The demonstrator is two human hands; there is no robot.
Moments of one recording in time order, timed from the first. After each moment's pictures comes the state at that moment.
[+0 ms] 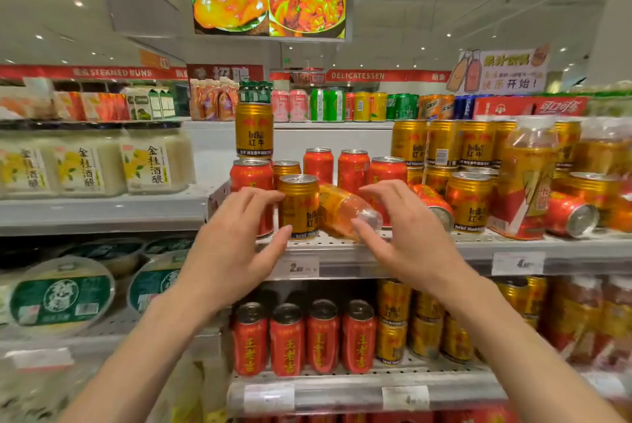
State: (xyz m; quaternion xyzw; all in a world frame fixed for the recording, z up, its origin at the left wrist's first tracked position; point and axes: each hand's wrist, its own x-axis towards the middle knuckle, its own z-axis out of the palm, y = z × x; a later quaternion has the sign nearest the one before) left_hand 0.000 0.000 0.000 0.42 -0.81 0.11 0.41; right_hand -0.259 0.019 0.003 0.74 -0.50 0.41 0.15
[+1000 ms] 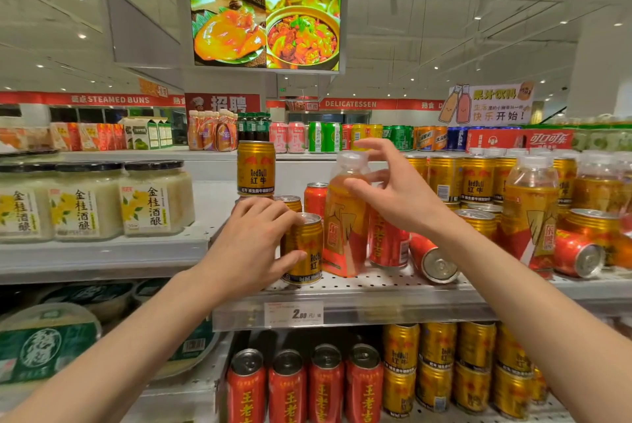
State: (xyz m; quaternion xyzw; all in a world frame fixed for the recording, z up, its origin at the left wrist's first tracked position) left_hand -0.008 -0.059 0.039 0.39 -0.85 0.22 0.27; right_hand -0.256 -0.035 0.098 0.74 -0.47 0.48 -0.03
